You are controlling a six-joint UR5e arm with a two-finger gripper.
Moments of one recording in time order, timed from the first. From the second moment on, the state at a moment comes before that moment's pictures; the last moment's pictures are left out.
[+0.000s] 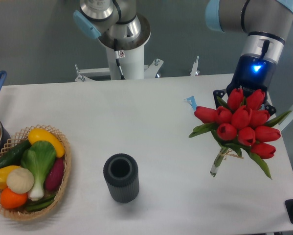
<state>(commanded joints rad) 2.85 -1.86 -1.51 -0.82 0.64 1.01</state>
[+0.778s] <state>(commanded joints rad) 2.84 -1.83 -1.52 -0.83 0.88 1.01</state>
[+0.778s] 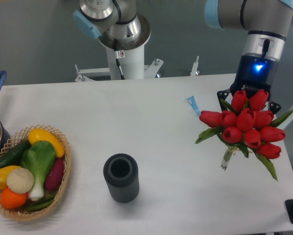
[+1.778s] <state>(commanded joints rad) 2.53 -1.98 -1.53 -0.88 1.83 1.13</state>
